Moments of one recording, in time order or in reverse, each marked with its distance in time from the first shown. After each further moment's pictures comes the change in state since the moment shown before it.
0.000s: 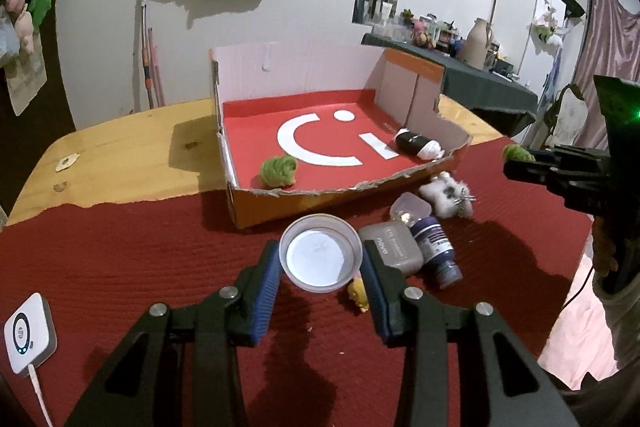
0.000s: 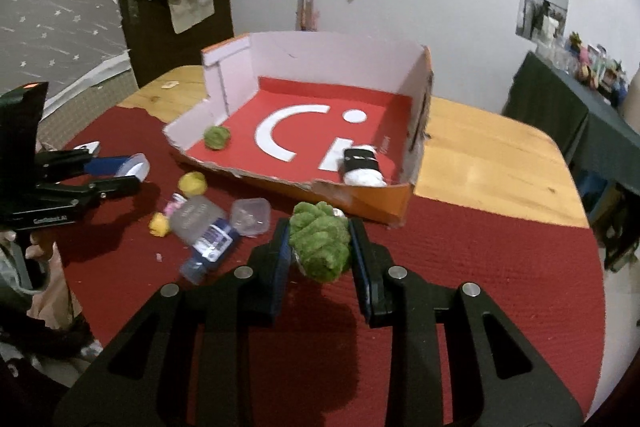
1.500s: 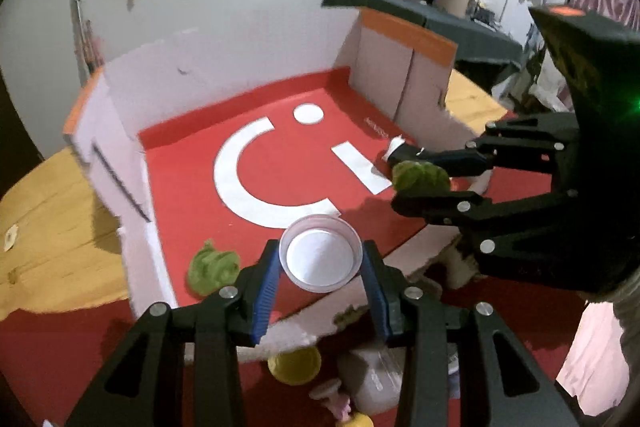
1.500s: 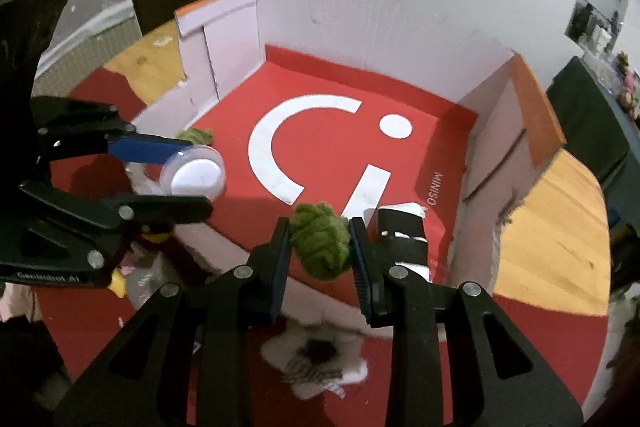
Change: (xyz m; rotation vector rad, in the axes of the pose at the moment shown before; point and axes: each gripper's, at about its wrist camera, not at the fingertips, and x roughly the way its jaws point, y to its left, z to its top) left arm 0.109 -0.022 0.087 0.114 0.224 -0.079; right arm 0.115 0.003 0.067 -0.119 0.227 0.034
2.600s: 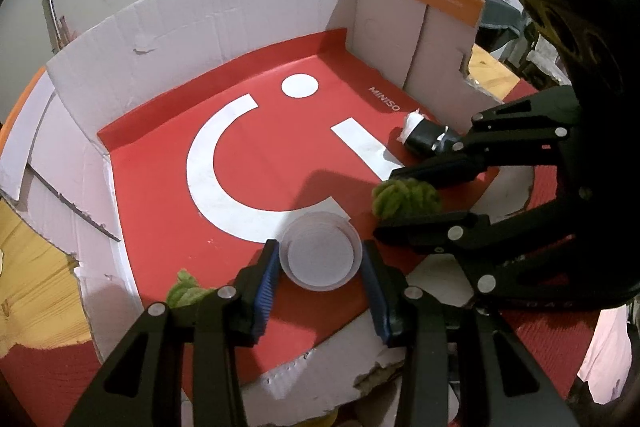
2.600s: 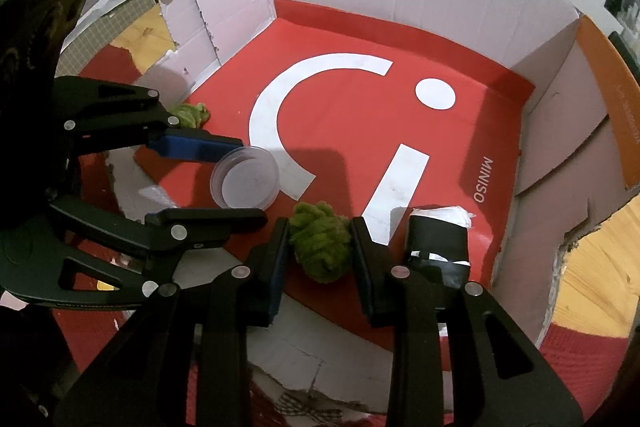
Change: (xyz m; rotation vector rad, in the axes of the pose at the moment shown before) left arm 0.039 0.000 0.011 0.061 0.115 -0.012; right arm 0.035 -0.010 0.006 0.003 0.138 0.123
